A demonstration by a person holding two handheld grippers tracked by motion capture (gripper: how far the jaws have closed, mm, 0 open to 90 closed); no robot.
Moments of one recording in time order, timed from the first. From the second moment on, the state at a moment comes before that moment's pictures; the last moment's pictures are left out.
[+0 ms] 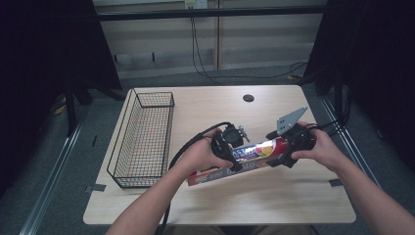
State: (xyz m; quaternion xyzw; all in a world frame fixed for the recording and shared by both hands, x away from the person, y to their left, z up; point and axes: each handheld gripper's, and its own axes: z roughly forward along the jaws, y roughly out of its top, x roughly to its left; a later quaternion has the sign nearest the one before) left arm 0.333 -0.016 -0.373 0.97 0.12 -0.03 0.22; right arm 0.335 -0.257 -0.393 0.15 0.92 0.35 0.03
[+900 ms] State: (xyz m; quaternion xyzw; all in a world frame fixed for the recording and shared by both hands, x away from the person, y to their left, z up) left arm 0.361 0.042 -0.356 0.94 0.28 0.01 0.21; right arm 0.341 -0.285 -0.384 0.26 0.89 0.37 0.09
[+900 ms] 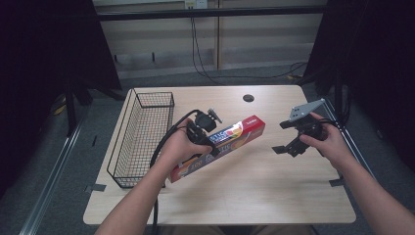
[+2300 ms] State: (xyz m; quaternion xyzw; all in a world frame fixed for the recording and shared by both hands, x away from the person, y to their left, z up) left arm 0.379 0.146 -0.338 0.85 0.48 0.07 0.21; right arm 0.334 -0.281 -0.386 0.27 0.88 0.37 0.09
